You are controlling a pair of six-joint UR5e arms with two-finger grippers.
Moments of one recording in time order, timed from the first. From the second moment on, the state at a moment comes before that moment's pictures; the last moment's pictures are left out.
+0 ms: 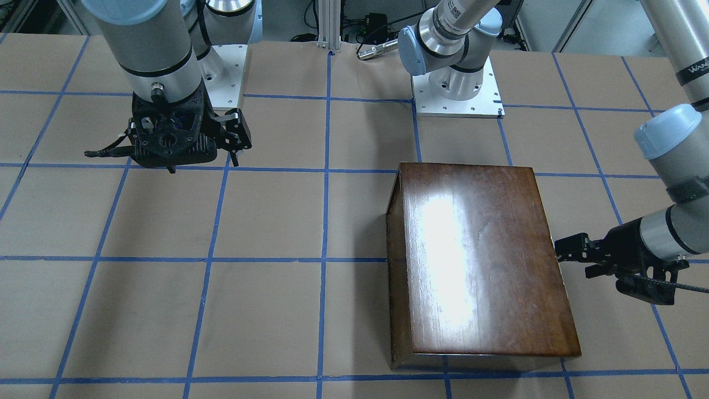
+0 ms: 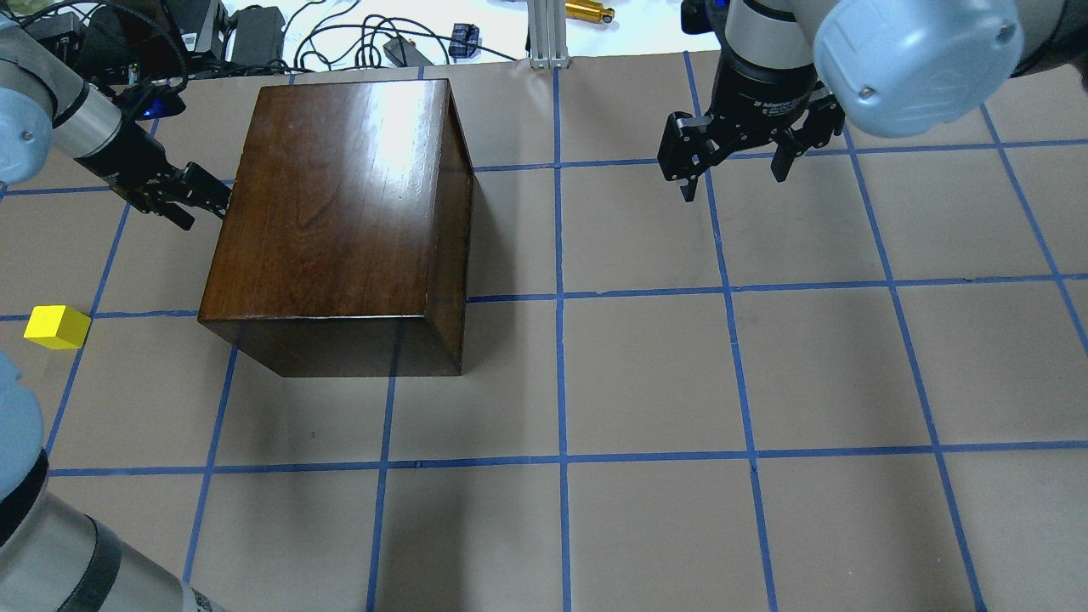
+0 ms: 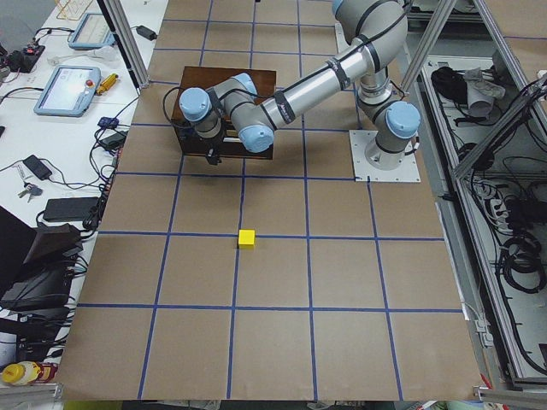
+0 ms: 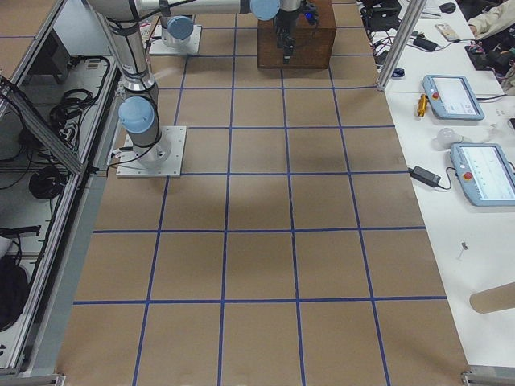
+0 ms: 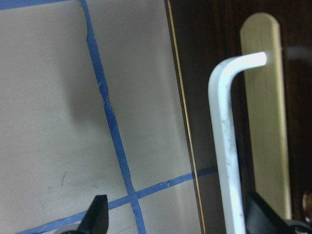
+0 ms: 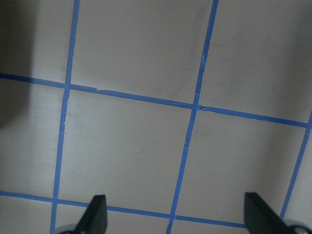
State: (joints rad) left arm -1.13 -2.02 -1.50 -1.39 1.37 0.66; right arm 1.70 -1.45 1.48 -1.58 -1.60 -0.05
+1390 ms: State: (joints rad) left arm -1.03 -2.03 -1.49 -1.38 1.38 0.68; right arm 1.70 -1.45 1.48 -1.58 -1.60 -0.05
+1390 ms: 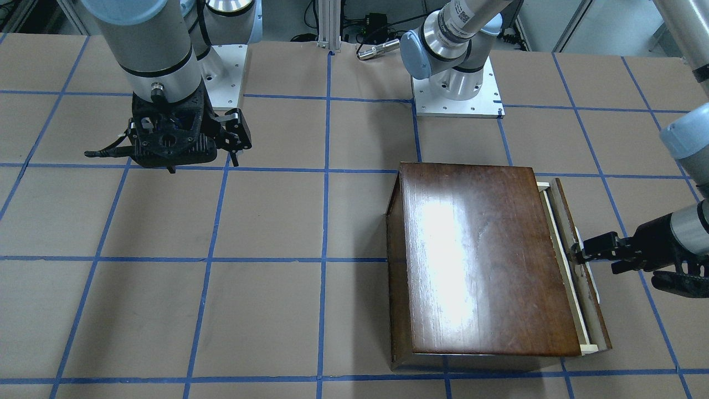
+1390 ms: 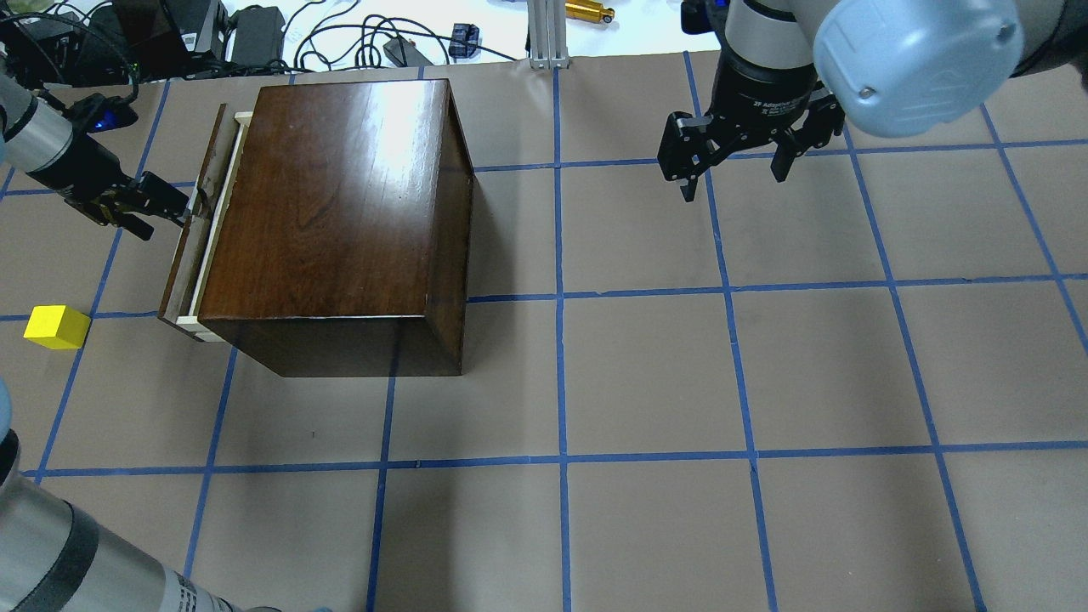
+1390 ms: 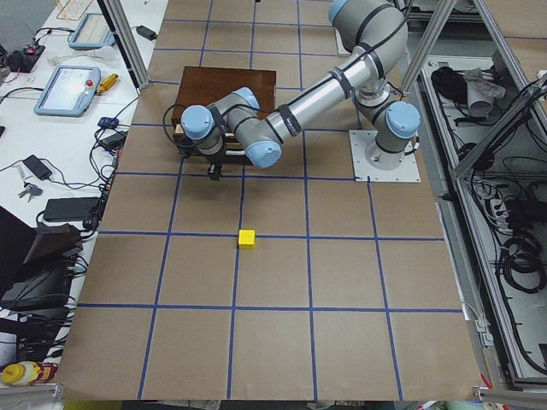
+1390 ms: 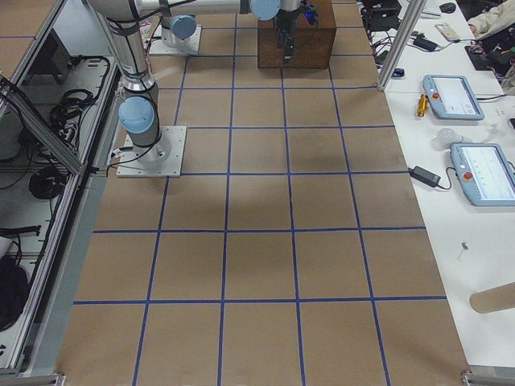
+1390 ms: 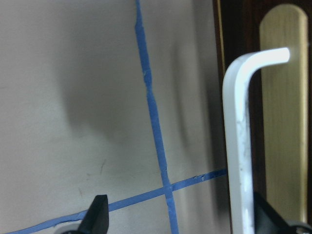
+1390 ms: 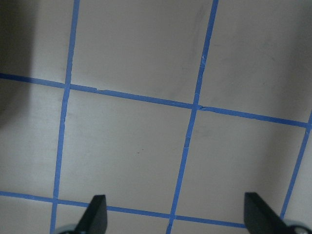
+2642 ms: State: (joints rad) left arm -0.94 -2.02 -1.49 -1.36 1.42 0.68; right arm 1.70 -1.45 1.48 -1.58 -1.60 -0.05
